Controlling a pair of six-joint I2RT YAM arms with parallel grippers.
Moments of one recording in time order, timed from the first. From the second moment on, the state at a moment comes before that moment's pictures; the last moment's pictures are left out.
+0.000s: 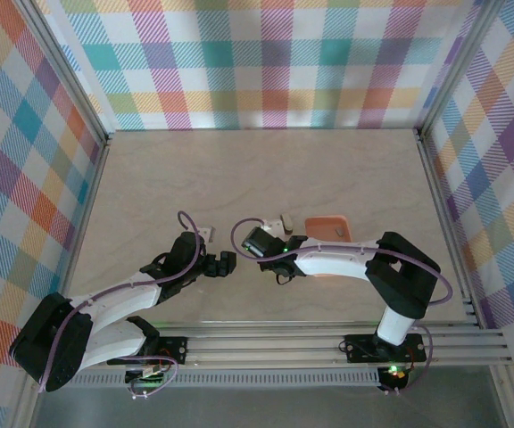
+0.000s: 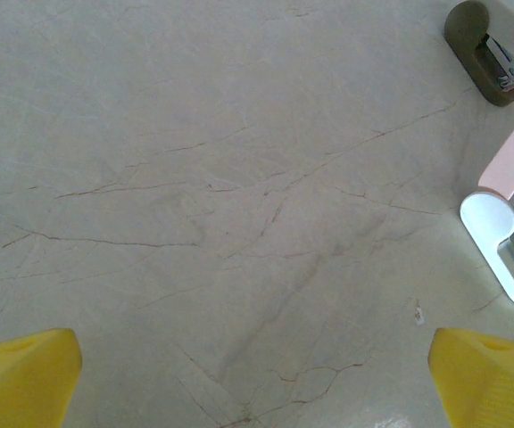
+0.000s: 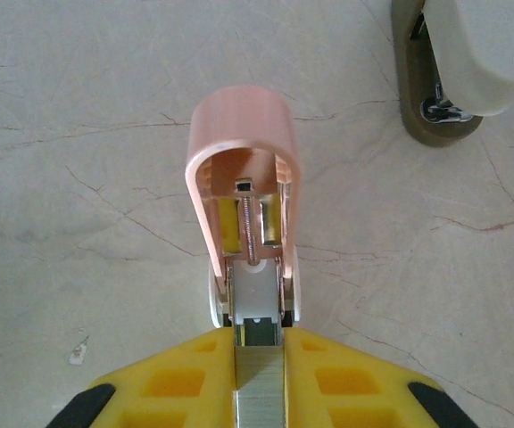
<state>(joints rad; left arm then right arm) -0.60 1.13 0.37 0.02 -0.04 -0.41 1.04 1.71 1.00 -0.42 0.41 0.75</state>
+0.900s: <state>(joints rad) -0.60 1.13 0.37 0.02 -0.04 -0.41 1.04 1.73 1.00 -0.42 0.40 0.73</state>
